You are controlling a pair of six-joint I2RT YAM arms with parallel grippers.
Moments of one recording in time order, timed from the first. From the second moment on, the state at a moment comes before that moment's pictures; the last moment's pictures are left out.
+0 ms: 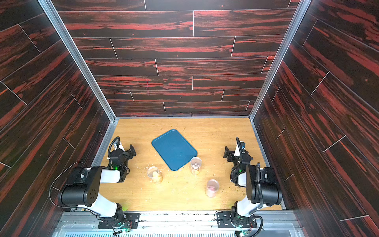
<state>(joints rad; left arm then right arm) 0.04 1.58 0.39 0.89 -0.28 -0.13 -0.11 1.59 0.30 1.06 -0.15 0.07</state>
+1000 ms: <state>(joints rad) 0.04 1.58 0.39 0.89 -0.28 -0.13 -0.11 1.59 0.30 1.06 -0.15 0.07</state>
